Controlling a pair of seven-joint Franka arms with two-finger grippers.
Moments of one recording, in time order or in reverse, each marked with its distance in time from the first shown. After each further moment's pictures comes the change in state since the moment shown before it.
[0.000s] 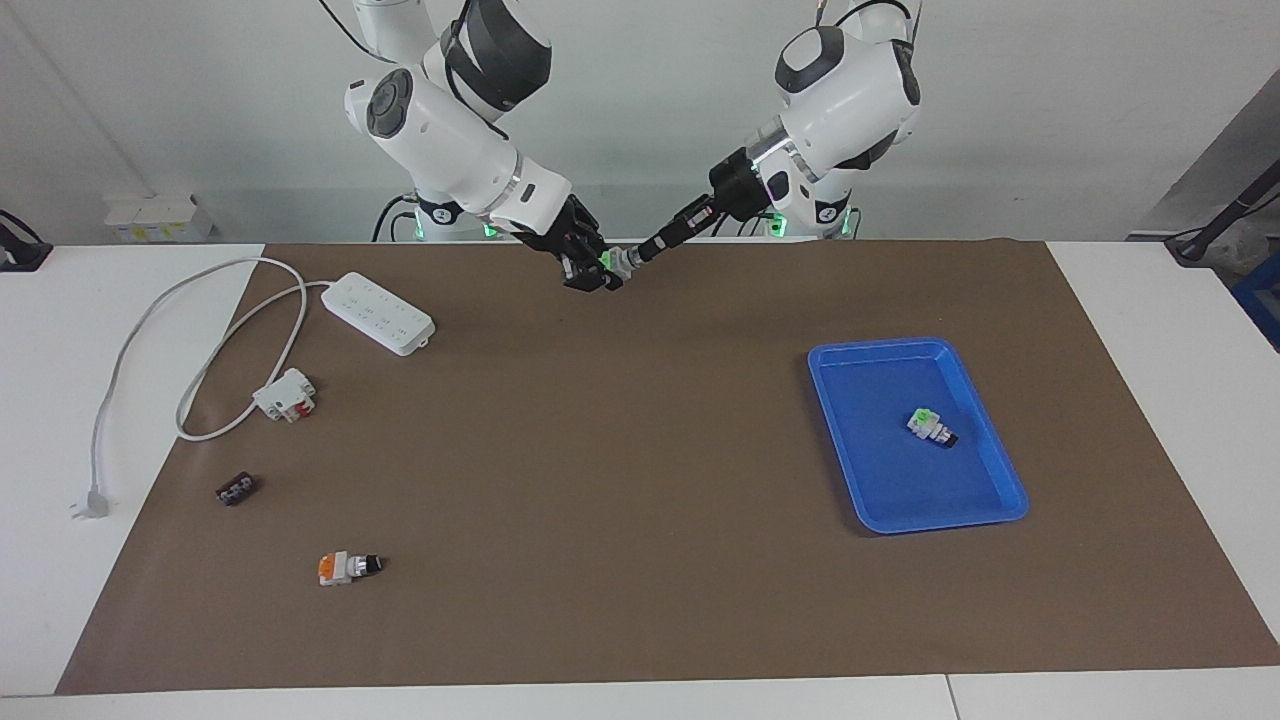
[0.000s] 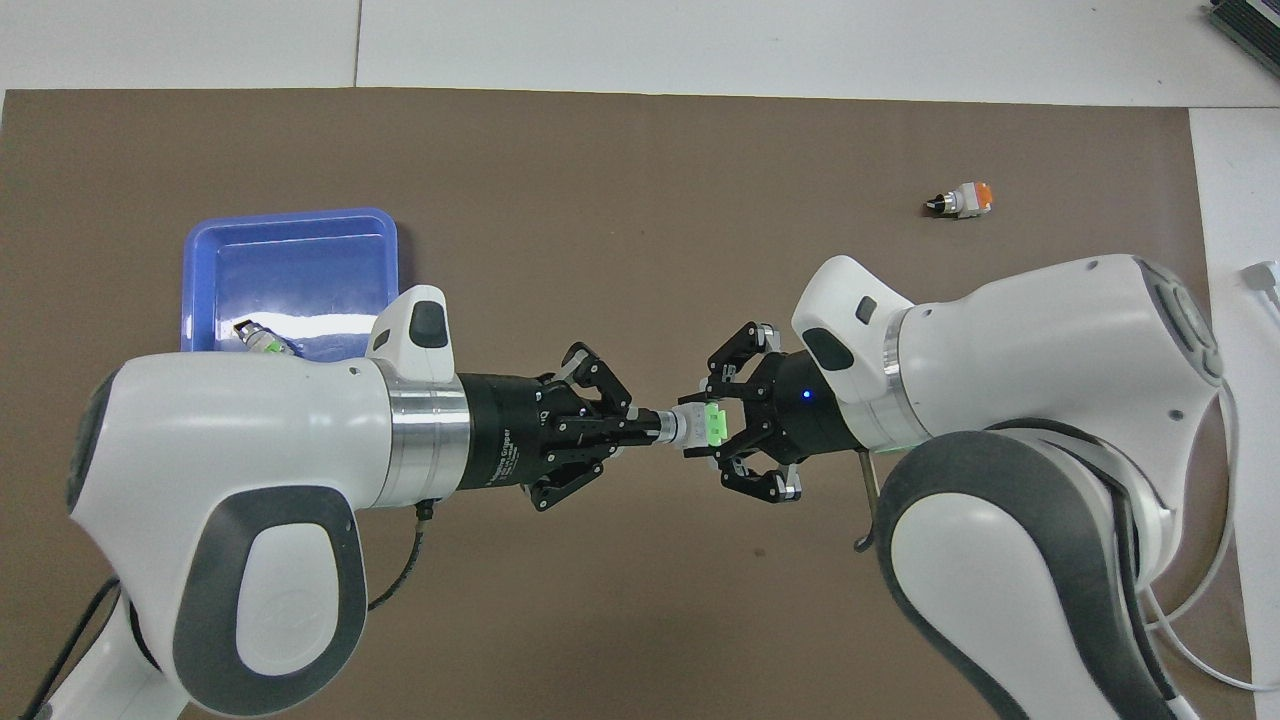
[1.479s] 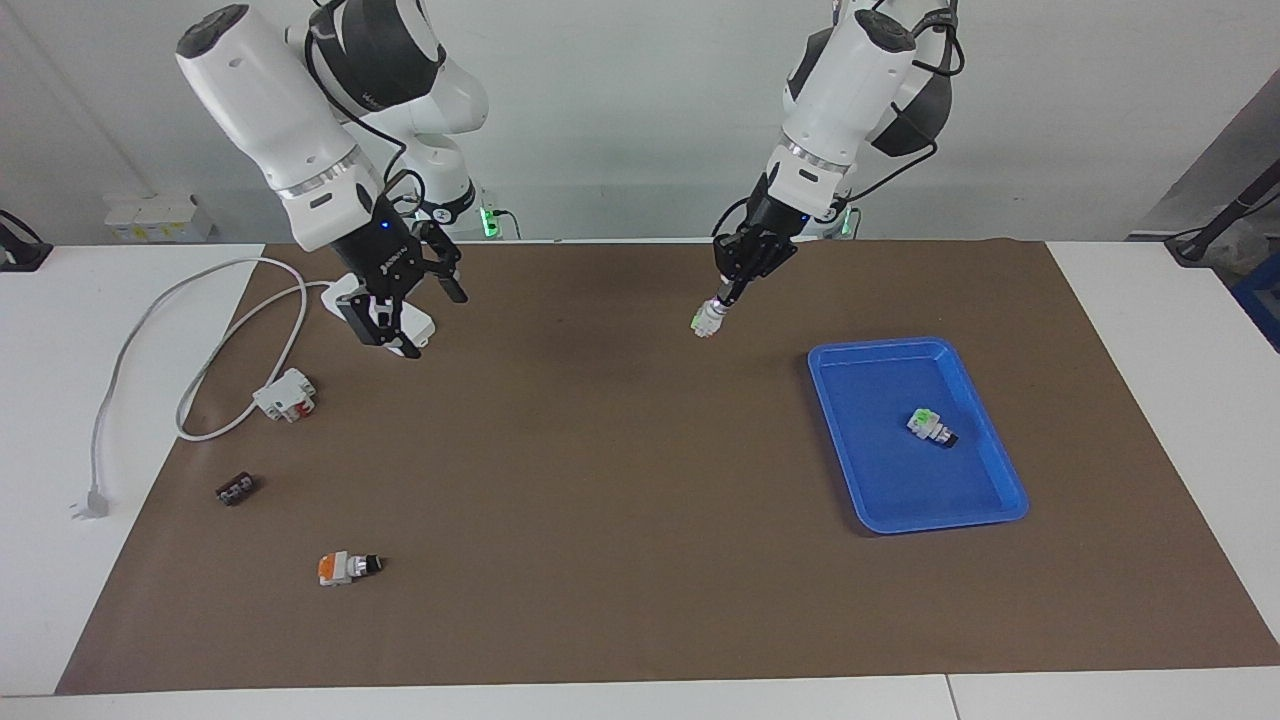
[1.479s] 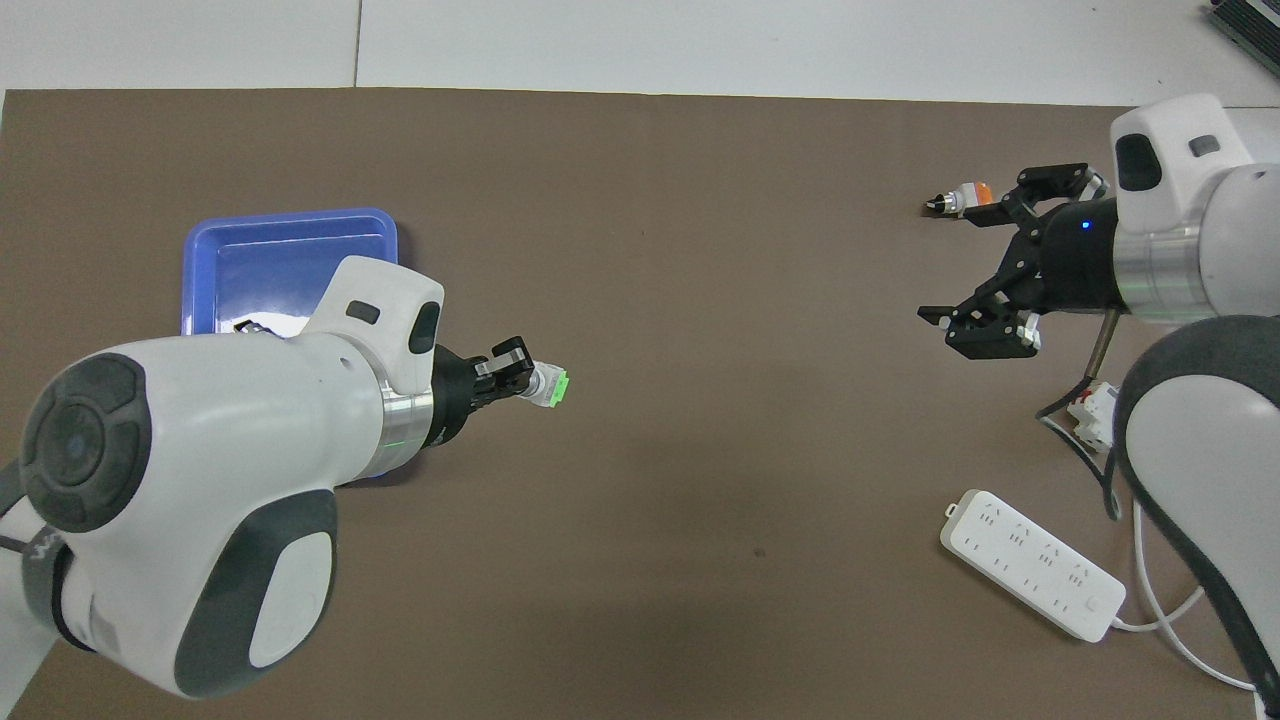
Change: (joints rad) left arm 0.055 0.001 0.002 0.015 0.689 -0.031 0.260; right arm -0.247 0.030 -0.016 0.196 -0.404 0.046 0.490
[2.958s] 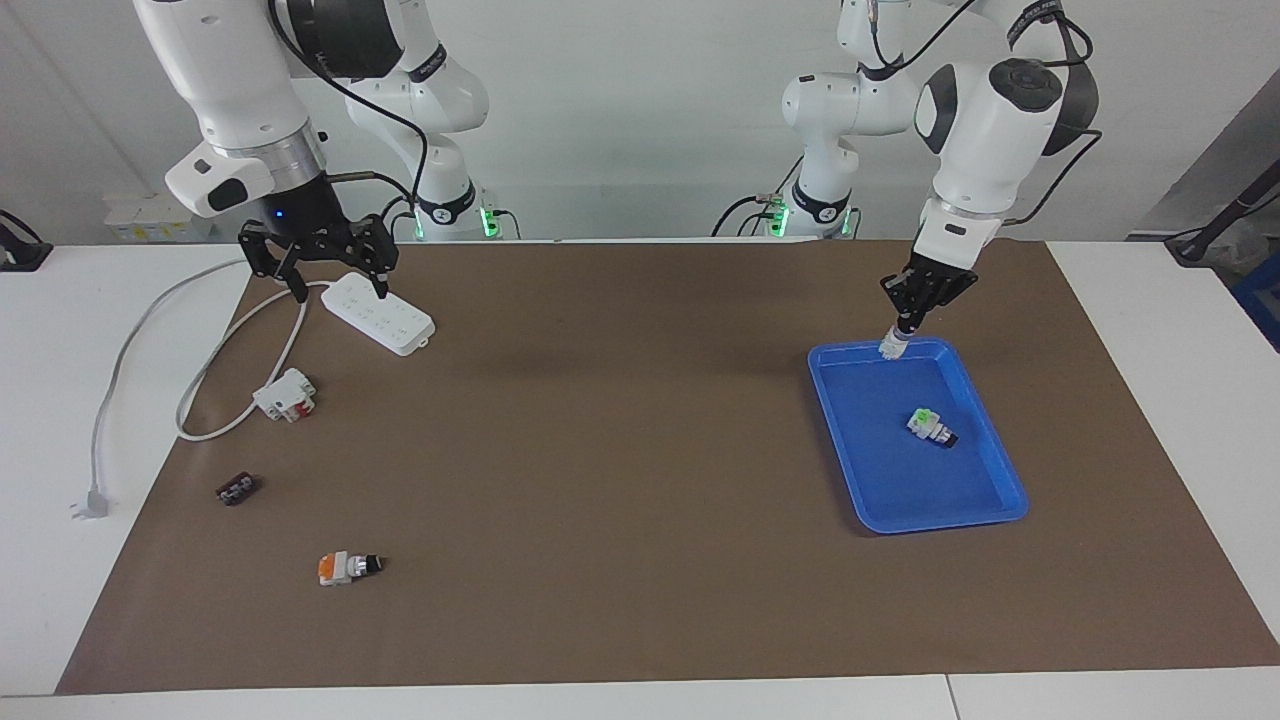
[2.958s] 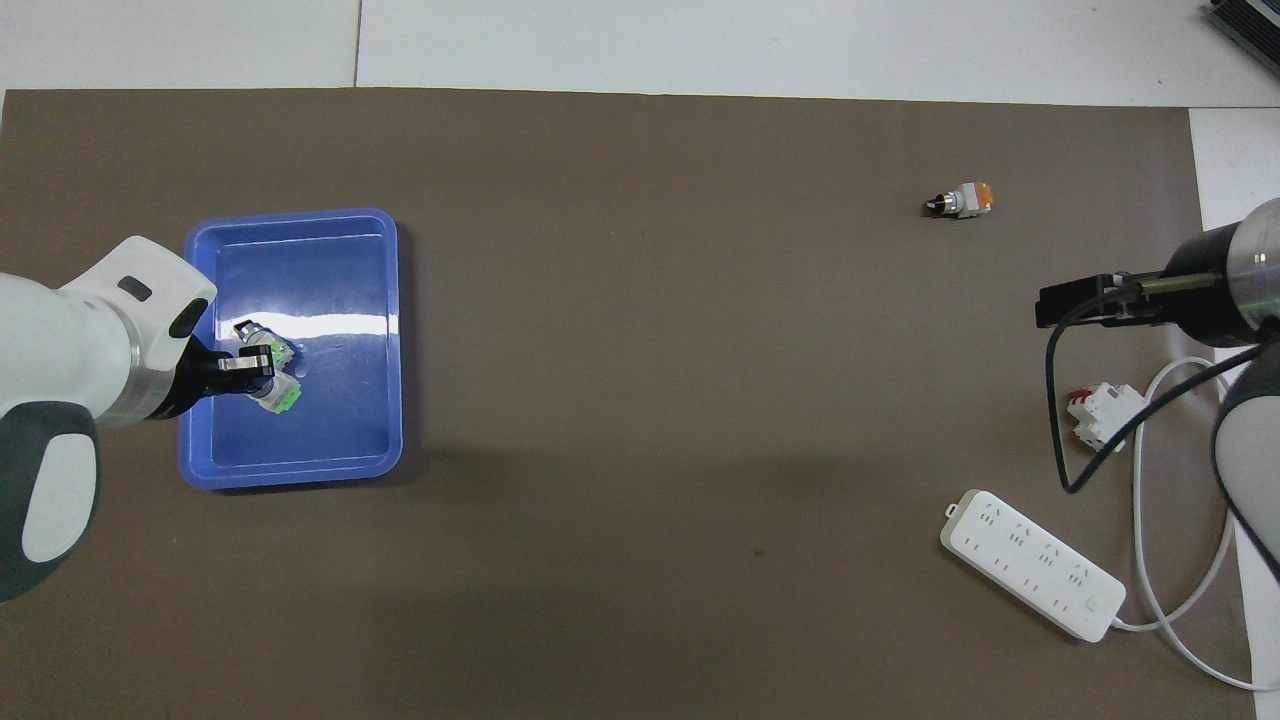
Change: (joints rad) left arm 0.363 -0.015 0.004 -0.079 0.262 -0.187 0.485; right arm 0.076 -0.037 -0.146 0.068 -0.285 -0.336 1.079
